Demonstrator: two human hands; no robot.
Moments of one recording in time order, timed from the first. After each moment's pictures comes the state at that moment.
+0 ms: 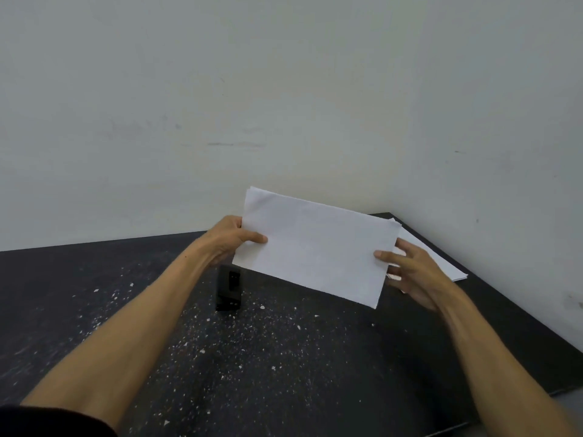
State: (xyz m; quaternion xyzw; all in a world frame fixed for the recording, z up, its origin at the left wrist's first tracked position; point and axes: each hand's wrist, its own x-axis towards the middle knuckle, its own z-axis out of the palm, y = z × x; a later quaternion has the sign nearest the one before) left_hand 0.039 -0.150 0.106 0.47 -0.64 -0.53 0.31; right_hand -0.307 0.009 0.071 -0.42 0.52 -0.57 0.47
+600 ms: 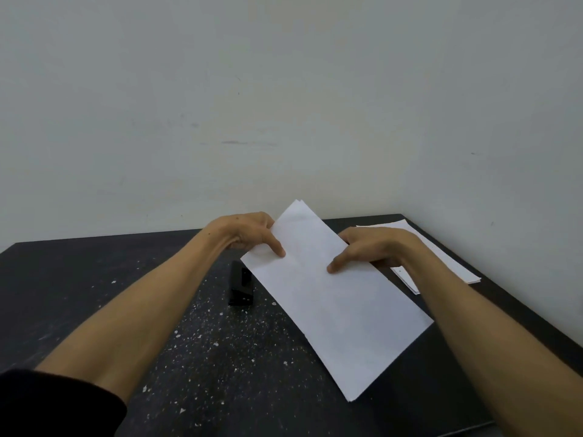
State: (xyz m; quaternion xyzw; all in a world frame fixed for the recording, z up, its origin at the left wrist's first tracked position) left_hand 0.032 -0.129 0.145 0.45 -0.75 -0.47 0.07; right_hand -0.216 -0.021 0.156 -0.64 0.63 -0.12 0.43
